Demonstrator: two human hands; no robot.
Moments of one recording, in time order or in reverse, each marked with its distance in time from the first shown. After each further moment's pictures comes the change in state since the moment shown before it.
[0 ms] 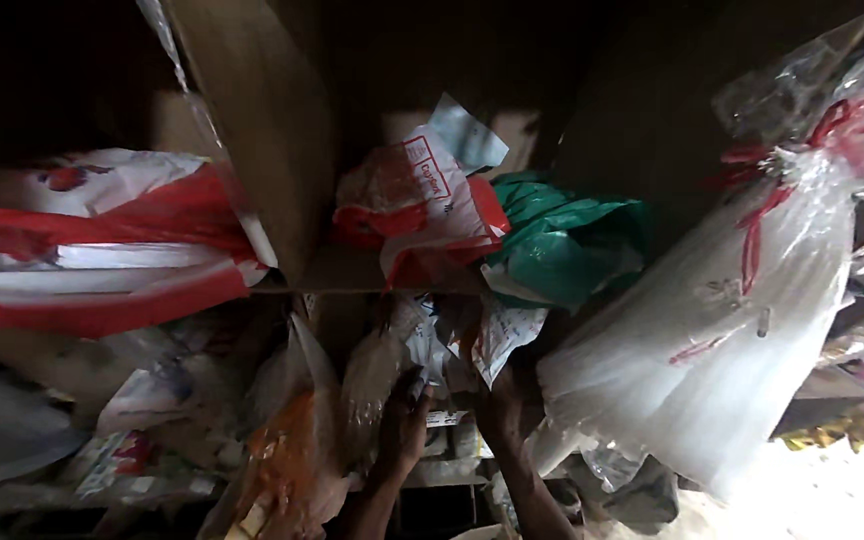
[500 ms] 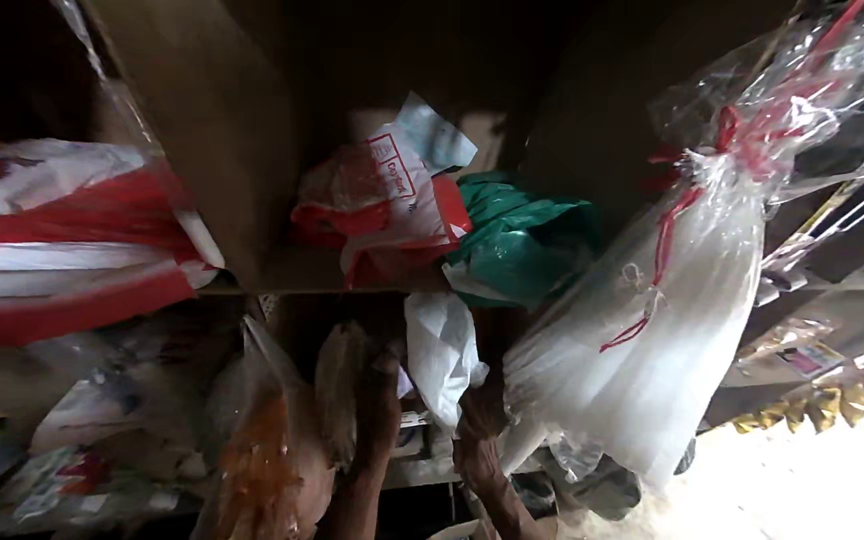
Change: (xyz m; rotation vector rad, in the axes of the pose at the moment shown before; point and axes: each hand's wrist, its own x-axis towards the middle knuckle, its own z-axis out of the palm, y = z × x) left_hand -0.002 0.056 0.018 -0.111 0.267 0.163; right_hand -0.055 0.058 -0.016 -0.094 -0.087 -0.411
